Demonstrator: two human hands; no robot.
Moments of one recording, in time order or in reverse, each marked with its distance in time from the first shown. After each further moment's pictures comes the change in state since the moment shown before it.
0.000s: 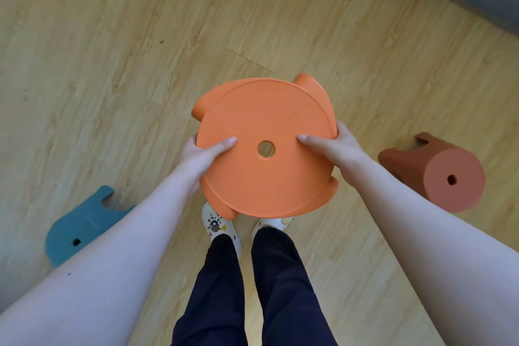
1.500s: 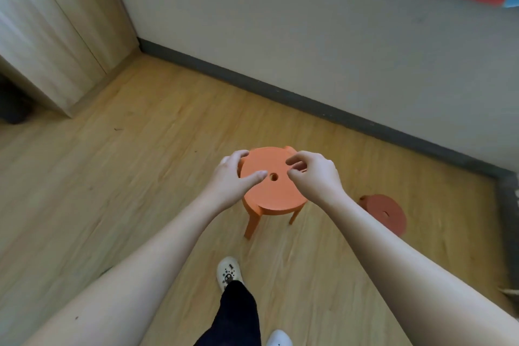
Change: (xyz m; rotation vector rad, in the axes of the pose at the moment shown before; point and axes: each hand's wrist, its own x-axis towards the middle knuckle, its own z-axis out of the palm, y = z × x) left_hand -0.351 0.002 -0.159 0.559 -0.117 0.900; right_hand -0.436 -0.018 0.070 -0.536 0.424 -0.667
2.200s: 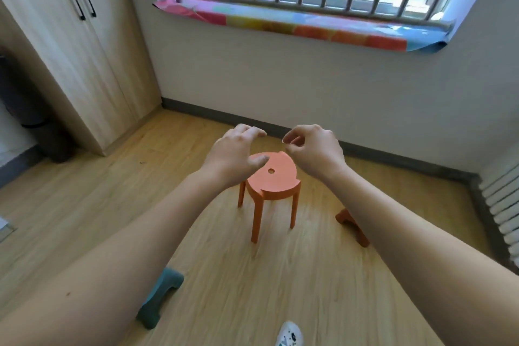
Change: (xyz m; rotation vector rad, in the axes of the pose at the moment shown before) left_hand -0.299 0.063 -0.014 0.483 0.323 0.519; right_hand -0.301 -0.017 -0.053 -0.040 0.371 -0.347
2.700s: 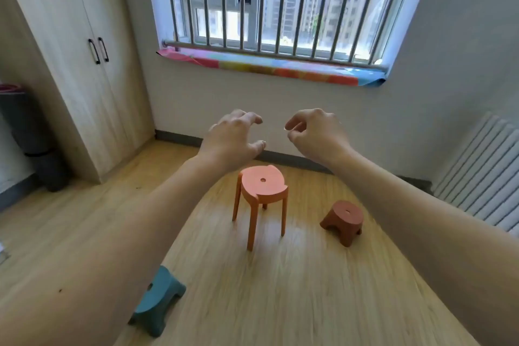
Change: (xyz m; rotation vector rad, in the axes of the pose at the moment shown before) left_hand -0.181 0.051 -0.133 0.003 0.173 0.204; right_hand -0.196 -0.128 -0.094 -0.046 0.176 -0.124
